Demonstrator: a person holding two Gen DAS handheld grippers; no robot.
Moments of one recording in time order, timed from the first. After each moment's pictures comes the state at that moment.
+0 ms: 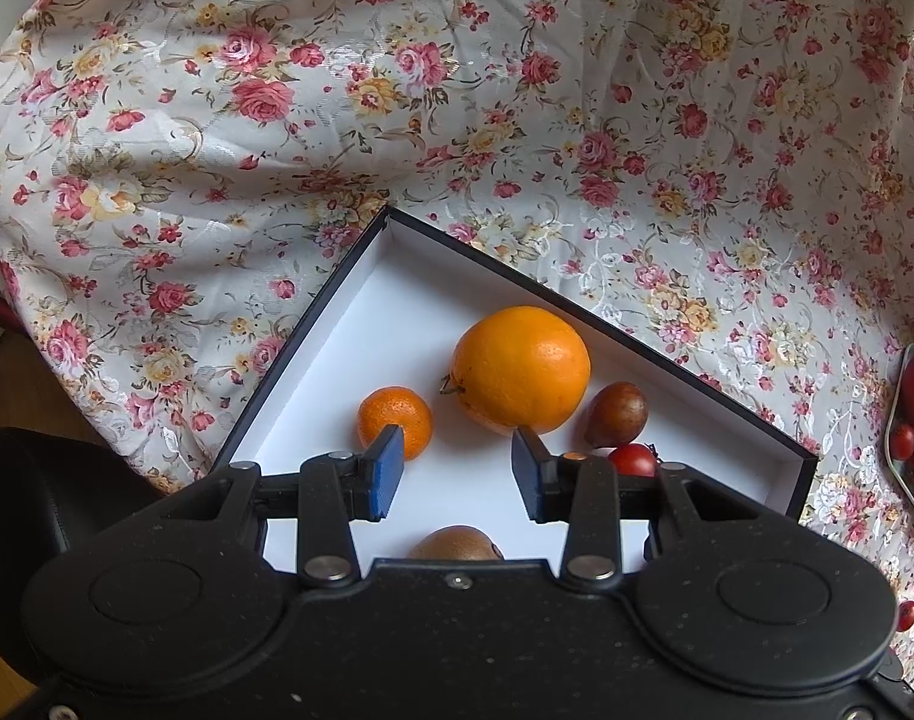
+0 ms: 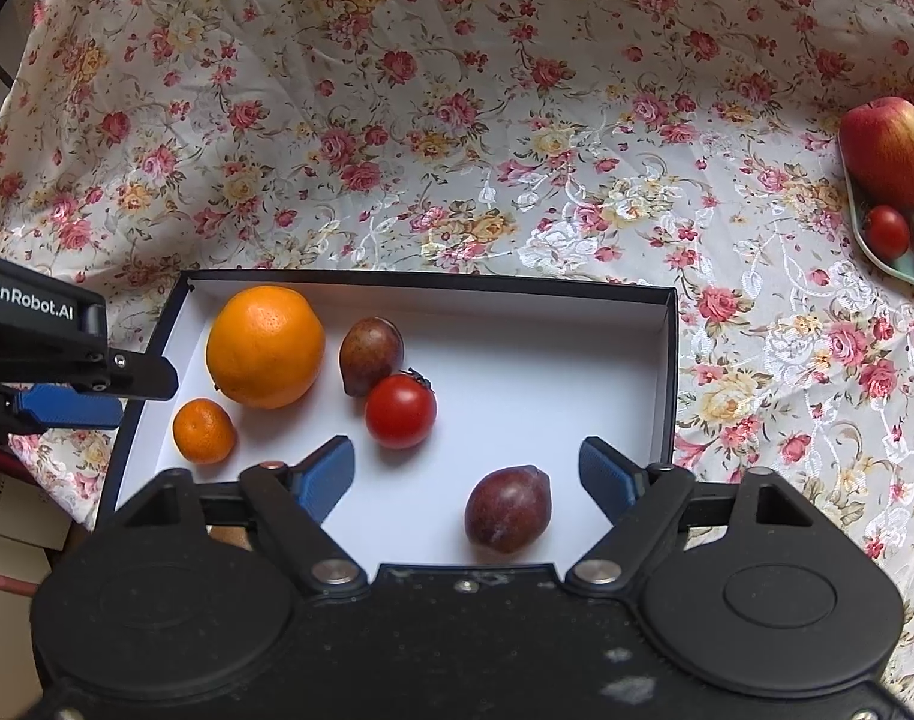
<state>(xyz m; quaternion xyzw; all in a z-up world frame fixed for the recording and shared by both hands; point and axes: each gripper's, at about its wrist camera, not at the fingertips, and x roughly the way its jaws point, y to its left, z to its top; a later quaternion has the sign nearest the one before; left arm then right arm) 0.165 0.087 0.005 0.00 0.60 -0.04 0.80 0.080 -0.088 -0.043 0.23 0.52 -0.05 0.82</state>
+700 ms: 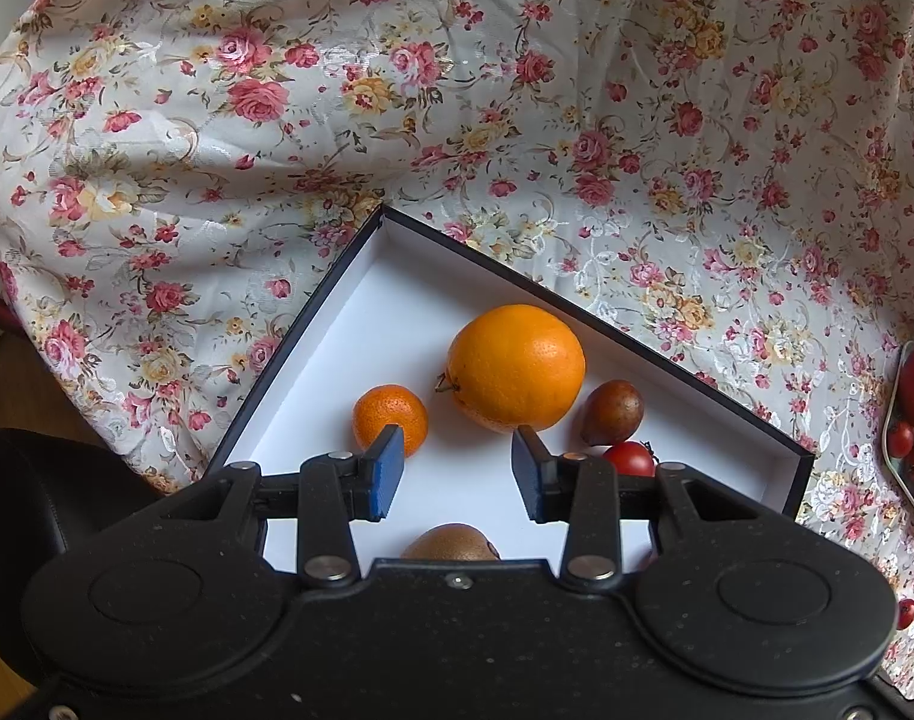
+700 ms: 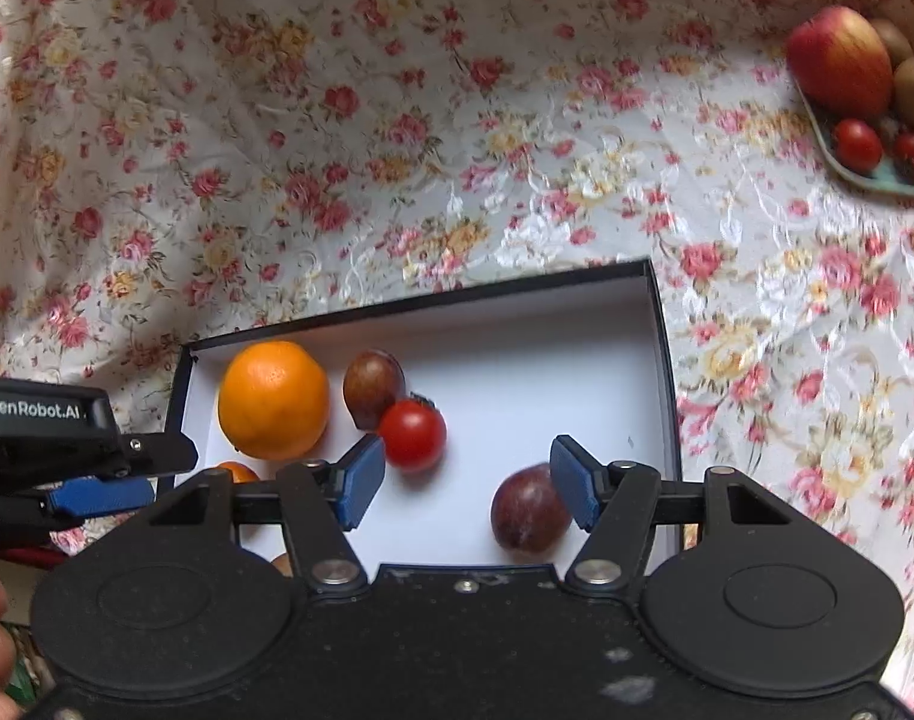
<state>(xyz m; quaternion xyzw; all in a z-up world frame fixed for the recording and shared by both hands) 0.165 0.086 0.006 0.01 0.60 -0.04 0.80 0.075 -0.101 -0.043 0.32 0.49 -0.08 0.81</state>
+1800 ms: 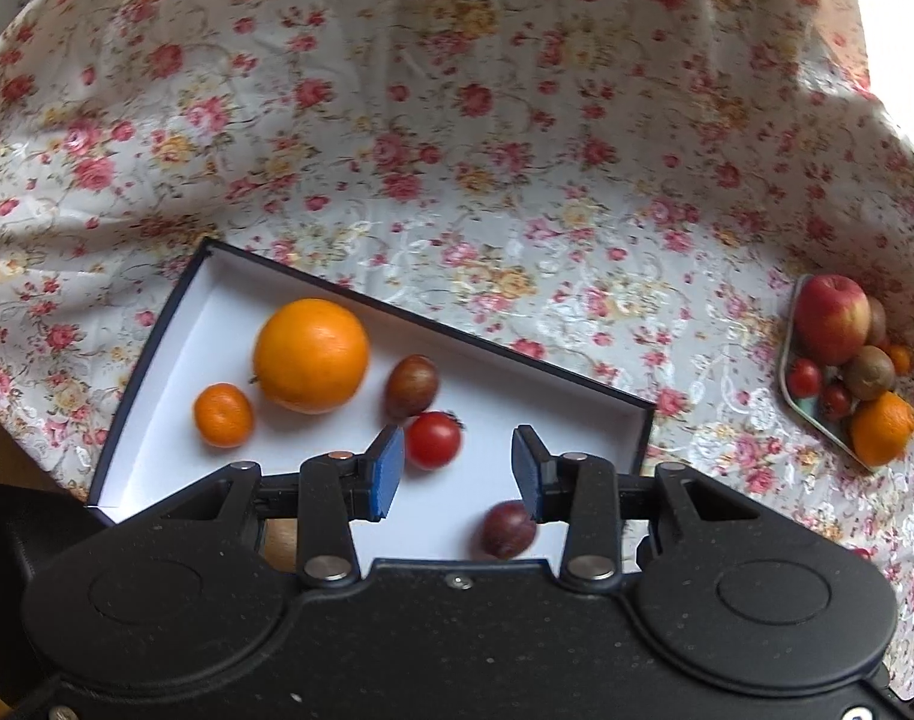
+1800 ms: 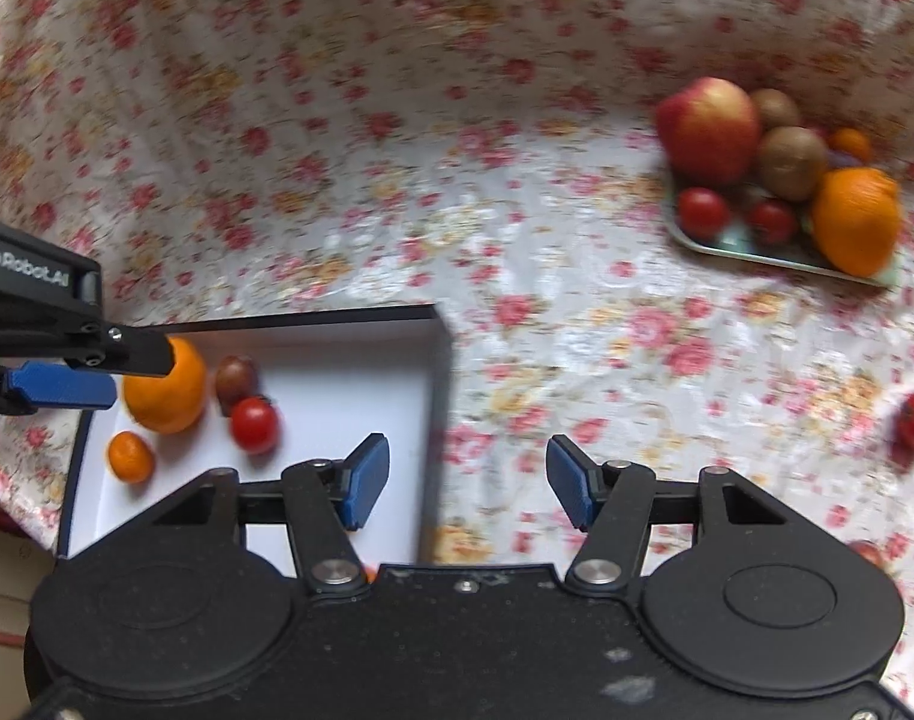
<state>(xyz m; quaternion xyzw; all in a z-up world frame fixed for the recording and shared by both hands) 0.122 -0.016 0.030 0.04 0.58 -0.11 0.80 0.015 -0.168 -0.027 0.26 0.50 -0.13 0.82</state>
